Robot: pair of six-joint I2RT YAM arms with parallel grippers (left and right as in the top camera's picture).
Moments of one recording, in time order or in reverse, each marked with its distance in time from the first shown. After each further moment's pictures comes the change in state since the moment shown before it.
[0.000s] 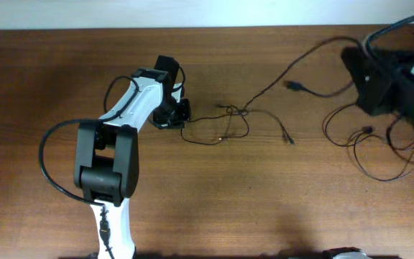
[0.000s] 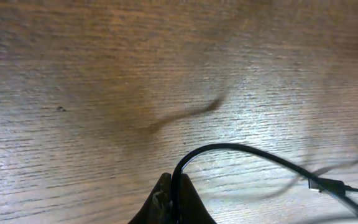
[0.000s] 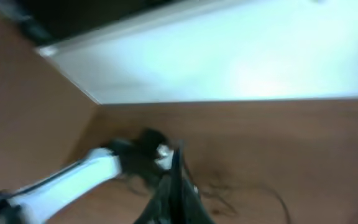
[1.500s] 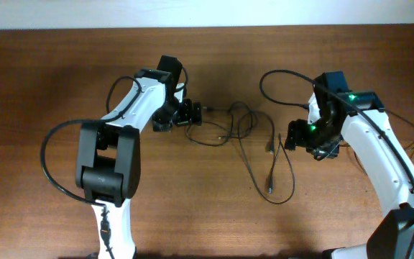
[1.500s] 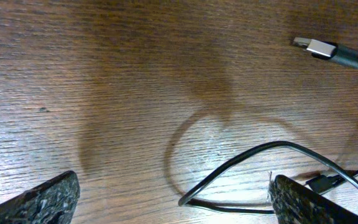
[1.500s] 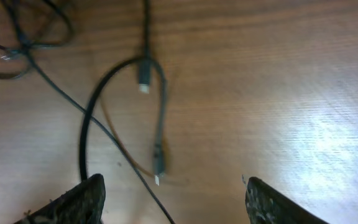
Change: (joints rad) left arm -0.017 0.000 0.000 0.010 -0.005 -0.017; right arm 0.000 0.219 -1.033 0.123 0.241 -0.005
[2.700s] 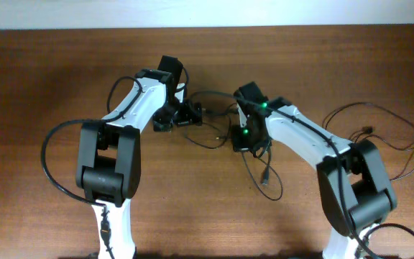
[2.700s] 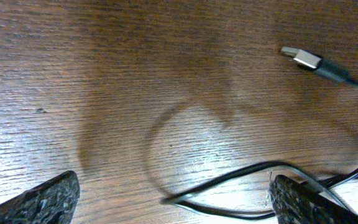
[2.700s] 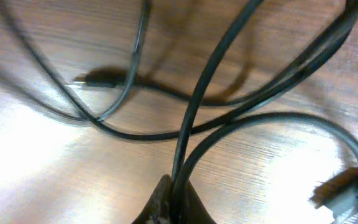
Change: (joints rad) left arm -0.002 0.000 0.000 0.002 0.000 0.000; right arm 0.359 0.326 0.074 0.330 -0.034 0.040
